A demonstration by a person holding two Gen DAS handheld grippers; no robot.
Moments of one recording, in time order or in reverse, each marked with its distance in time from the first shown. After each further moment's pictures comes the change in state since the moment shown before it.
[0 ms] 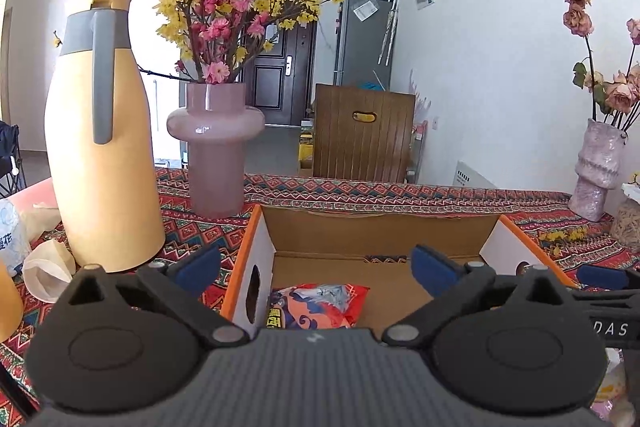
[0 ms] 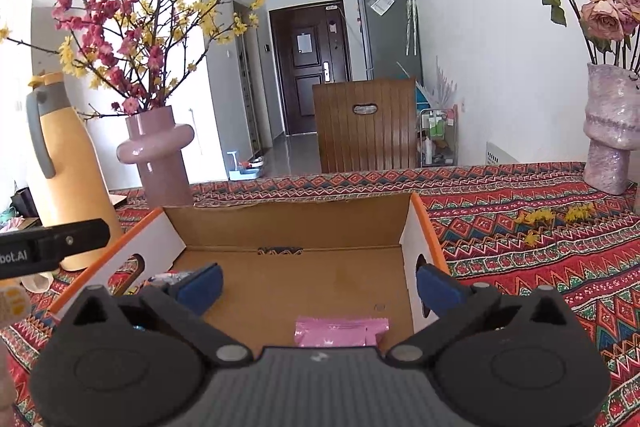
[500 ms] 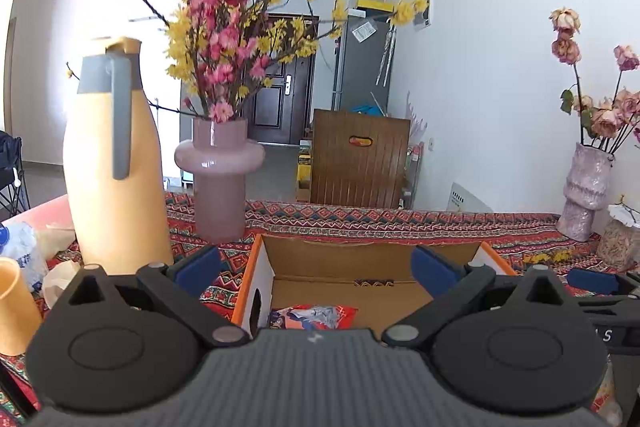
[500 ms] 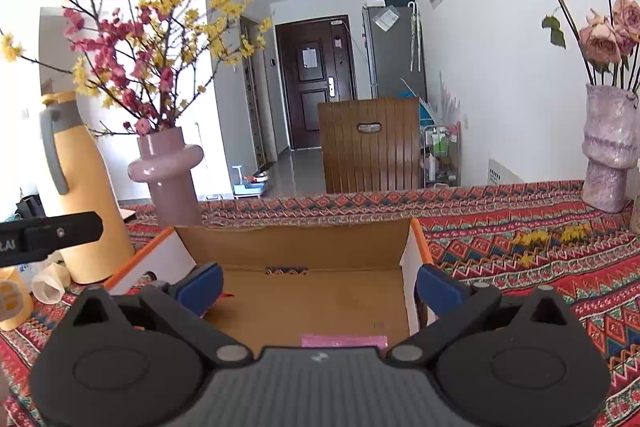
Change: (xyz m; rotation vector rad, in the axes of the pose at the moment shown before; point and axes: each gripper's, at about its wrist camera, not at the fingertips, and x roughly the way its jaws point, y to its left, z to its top) left arm -0.045 -0.002 0.019 -0.004 -0.063 -0.011; right arm -0.028 0.005 0.016 -0.019 -0.056 0.018
